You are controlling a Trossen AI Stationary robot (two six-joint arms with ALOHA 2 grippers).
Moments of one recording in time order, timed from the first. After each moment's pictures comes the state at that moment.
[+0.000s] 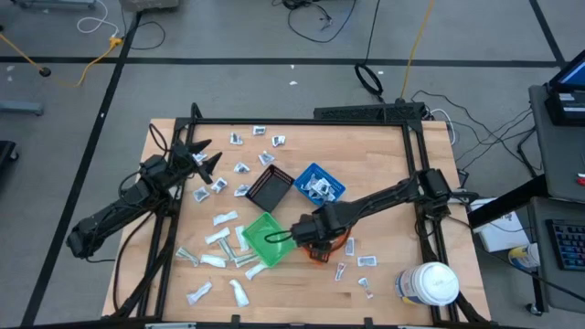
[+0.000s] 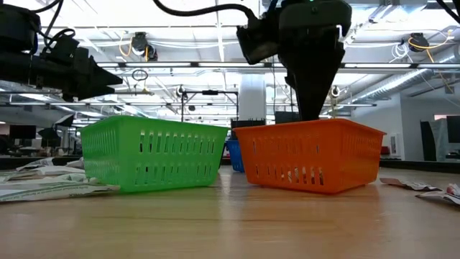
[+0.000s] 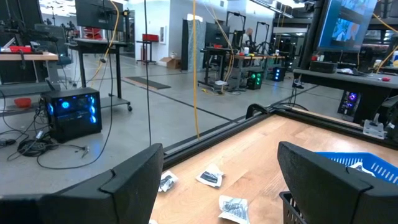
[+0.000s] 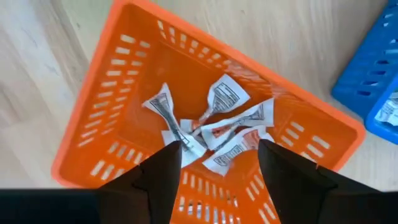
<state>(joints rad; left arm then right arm) 0.65 0.01 0.02 0.03 -0.03 -0.09 0.28 2.00 1.61 -1.13 0.06 0.58</state>
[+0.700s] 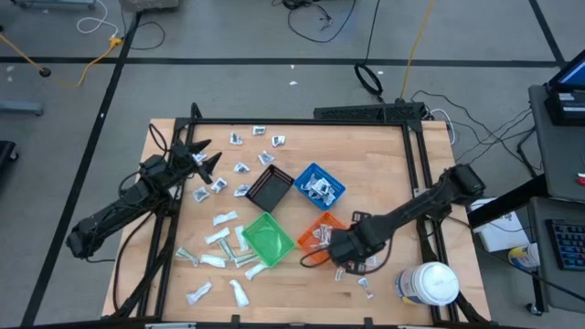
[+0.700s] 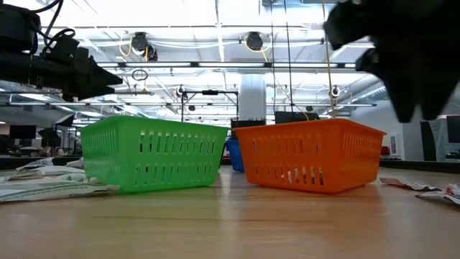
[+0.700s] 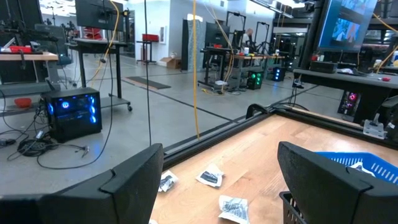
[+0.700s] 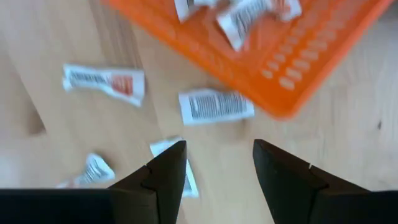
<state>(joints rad) 0.65 0.01 0.02 0.03 -0.03 -0.09 0.47 1.75 1.29 -1.13 0.05 0.66</state>
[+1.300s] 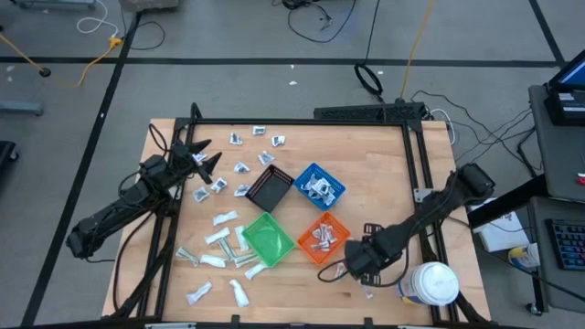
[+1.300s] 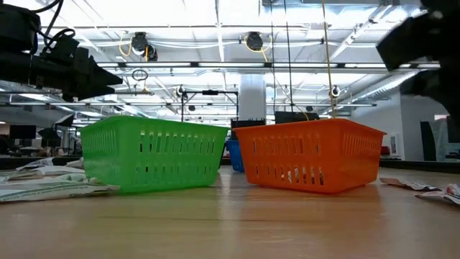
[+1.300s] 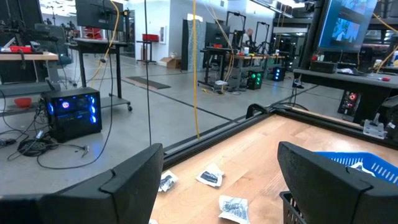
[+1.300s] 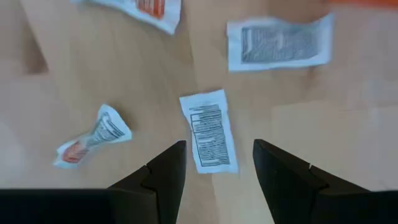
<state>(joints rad) 0.65 0.01 0.02 0.03 -0.03 -0.09 0.59 1.68 1.08 -0.95 -0.03 0.75</state>
